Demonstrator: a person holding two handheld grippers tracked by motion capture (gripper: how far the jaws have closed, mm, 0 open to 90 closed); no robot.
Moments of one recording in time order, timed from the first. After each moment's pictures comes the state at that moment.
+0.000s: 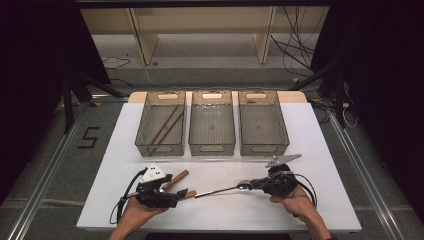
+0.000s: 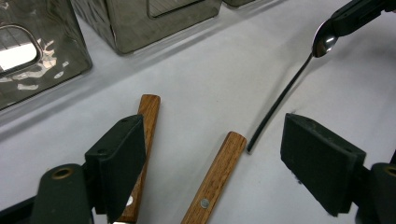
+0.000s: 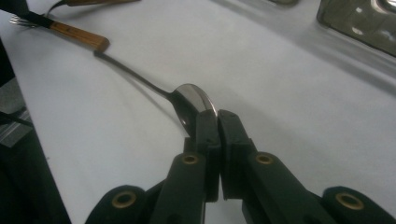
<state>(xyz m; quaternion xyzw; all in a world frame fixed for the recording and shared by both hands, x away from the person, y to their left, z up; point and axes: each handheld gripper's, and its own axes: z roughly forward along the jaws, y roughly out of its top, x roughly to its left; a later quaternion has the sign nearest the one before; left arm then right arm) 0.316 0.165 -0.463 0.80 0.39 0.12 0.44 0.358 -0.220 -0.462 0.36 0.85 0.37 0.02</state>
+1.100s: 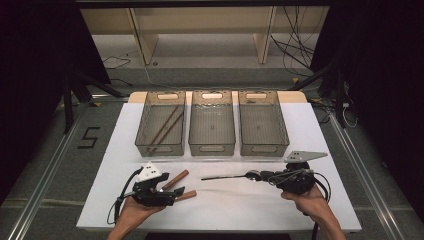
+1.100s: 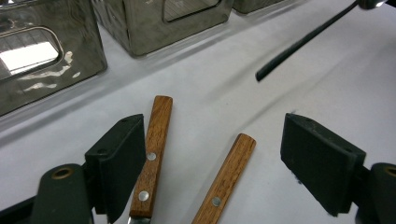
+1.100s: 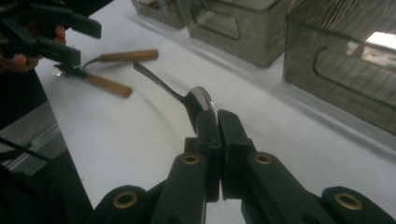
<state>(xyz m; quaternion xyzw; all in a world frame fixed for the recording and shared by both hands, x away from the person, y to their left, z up) 0.317 0.174 -0.463 0.79 0.40 0.13 0.44 0.343 -0.247 -0.422 0.36 0.81 0.45 0.06</state>
